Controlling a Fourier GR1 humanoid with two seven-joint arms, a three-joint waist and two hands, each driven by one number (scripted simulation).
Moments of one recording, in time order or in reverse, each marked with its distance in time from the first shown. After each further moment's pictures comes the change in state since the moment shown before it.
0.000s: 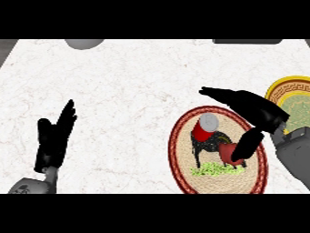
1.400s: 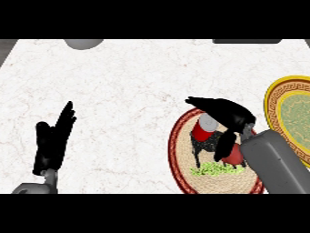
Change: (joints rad) left arm 0.040 -0.102 0.116 -0.035 -0.130 -0.109 0.016; right arm 0.045 0.318 -0.166 0.191 0.416 0.194 -0.088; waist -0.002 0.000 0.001
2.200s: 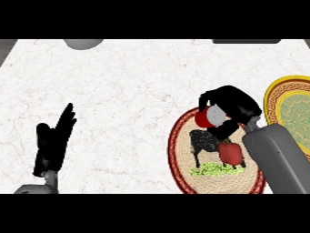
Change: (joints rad) left arm 0.011 -0.033 0.036 0.008 -0.030 -0.037 -0.007; right arm -0.031 0.018 -0.090 0.050 0.195 -0.190 -0.159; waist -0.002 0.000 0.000
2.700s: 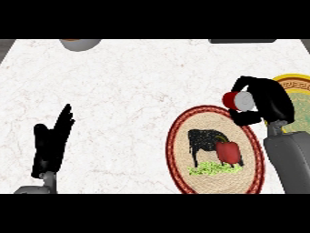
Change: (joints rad) left arm 0.011 -0.004 0.010 -0.014 -0.002 0.007 0.012; right arm 0.093 -0.001 -0.178 -0.132 0.107 -0.243 0.316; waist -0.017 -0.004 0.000
